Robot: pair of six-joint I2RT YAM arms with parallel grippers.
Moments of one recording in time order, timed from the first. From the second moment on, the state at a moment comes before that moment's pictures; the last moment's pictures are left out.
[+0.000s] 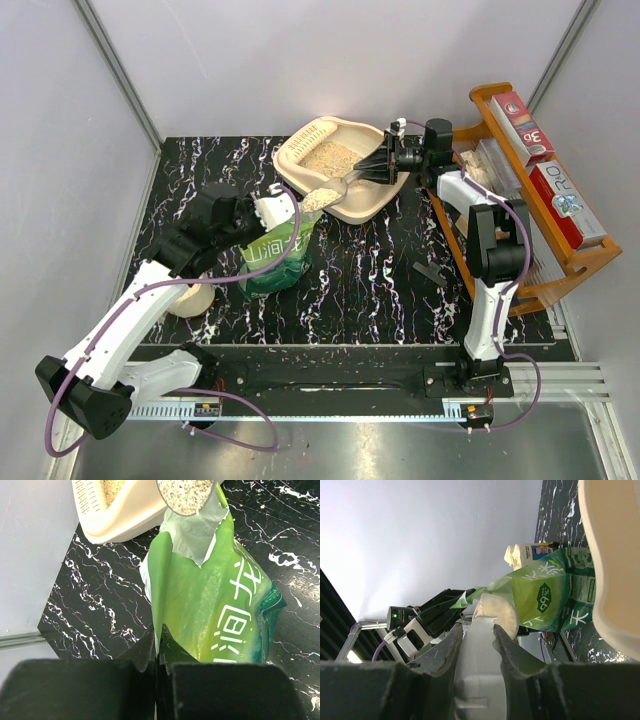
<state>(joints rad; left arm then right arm) -0.52 1.05 1.12 -0.63 0.07 0.67 0.16 2.05 1.53 0.31 -1.29 1.36</state>
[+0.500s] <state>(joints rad) -0.51 1.05 1.12 -0.63 0.07 0.67 0.10 2.14 1.67 0.26 -1.29 1.34</state>
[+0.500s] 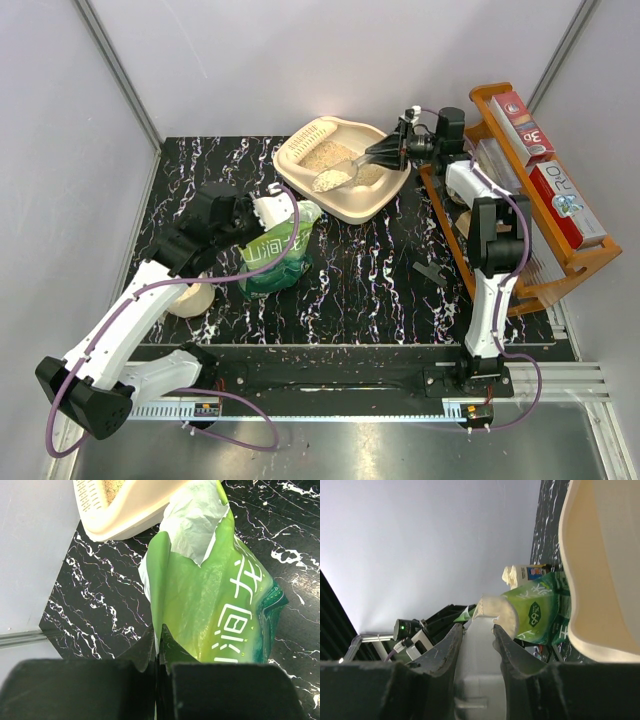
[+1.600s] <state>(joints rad) -0.48 1.05 1.14 -0.68 0.11 0.67 0.08 2.30 2.21 -0.39 -0.66 0.86</state>
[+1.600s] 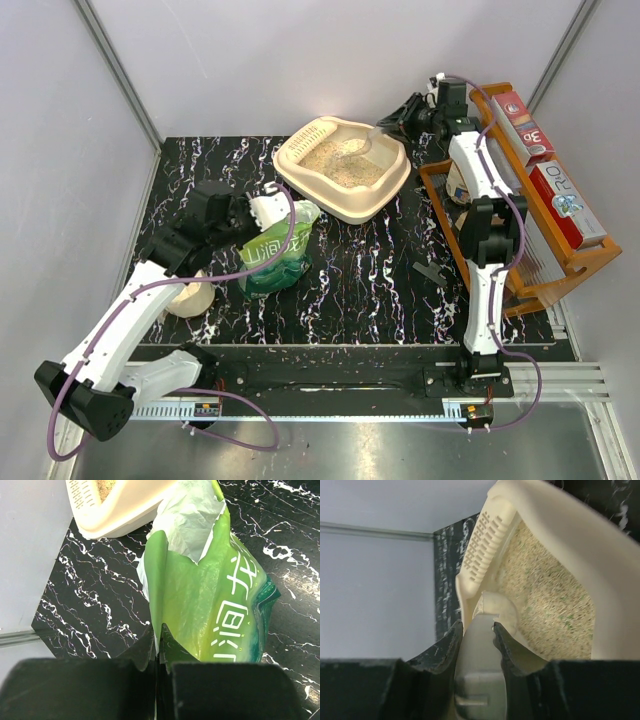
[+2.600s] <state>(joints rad) -0.45 0.94 1.04 -0.61 0.18 0.63 0.29 1.93 1.97 -0.51 -0.33 0.04</state>
